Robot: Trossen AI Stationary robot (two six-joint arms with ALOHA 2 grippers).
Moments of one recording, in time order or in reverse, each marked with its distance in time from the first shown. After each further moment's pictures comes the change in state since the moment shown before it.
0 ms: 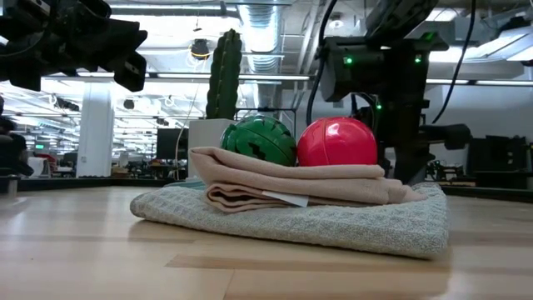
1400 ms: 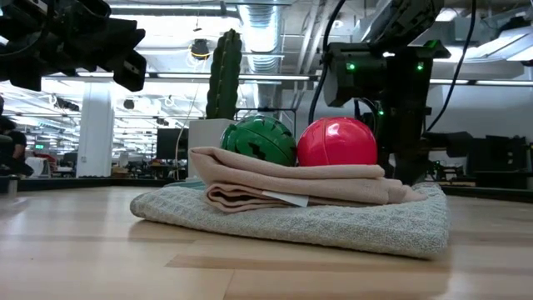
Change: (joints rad) left arm 0.000 0.000 0.000 -0.001 0.022 -0.007; right arm -0.017 -0.003 -0.051 0.071 -0.022 0.000
